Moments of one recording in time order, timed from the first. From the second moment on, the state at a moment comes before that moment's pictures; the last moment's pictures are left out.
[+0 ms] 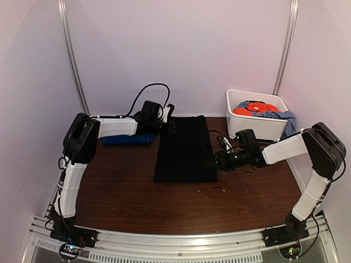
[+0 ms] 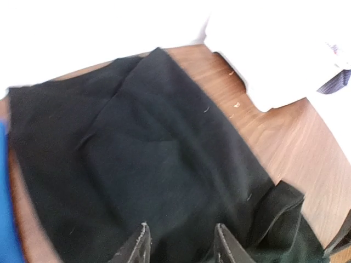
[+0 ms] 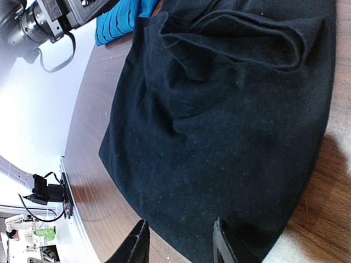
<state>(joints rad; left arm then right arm) -0.60 2.35 1.83 -0.03 0.32 -0.24 0.47 1.72 0.78 0.24 -0.61 0.58</state>
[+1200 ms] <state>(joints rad) -0.76 1.80 0.81 0.25 0.41 -0.36 0.49 1.76 0.90 0.27 -0.58 0.55</state>
